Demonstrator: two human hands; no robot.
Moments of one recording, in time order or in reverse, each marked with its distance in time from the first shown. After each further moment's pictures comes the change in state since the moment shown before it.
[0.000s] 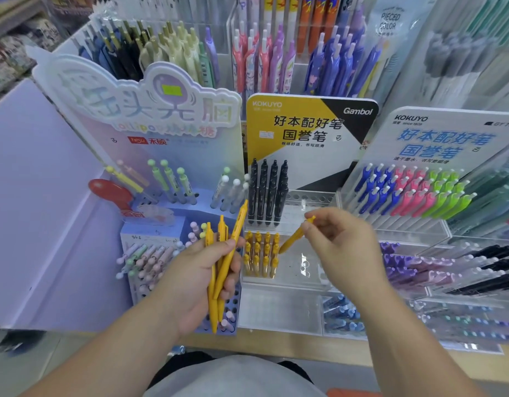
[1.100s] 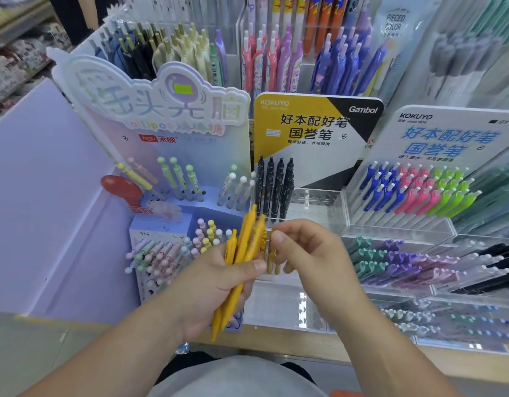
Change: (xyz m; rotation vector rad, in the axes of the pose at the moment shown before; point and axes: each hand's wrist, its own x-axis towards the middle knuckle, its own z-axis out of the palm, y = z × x) left_hand -0.018 0.000 0.002 0.202 -0.231 0.042; right_hand -0.033 -0.036 0.028 0.544 -0.243 0.164
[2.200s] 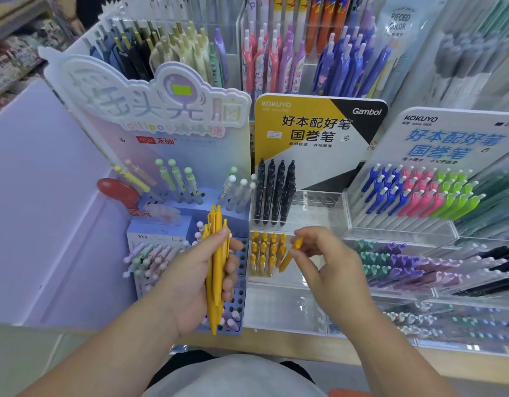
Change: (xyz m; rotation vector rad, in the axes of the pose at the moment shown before) left_hand 0.017 0.000 -0.019 -0.280 0.200 -0.116; right_hand 0.008 0.043 -0.031 -0.684 0.119 -0.416
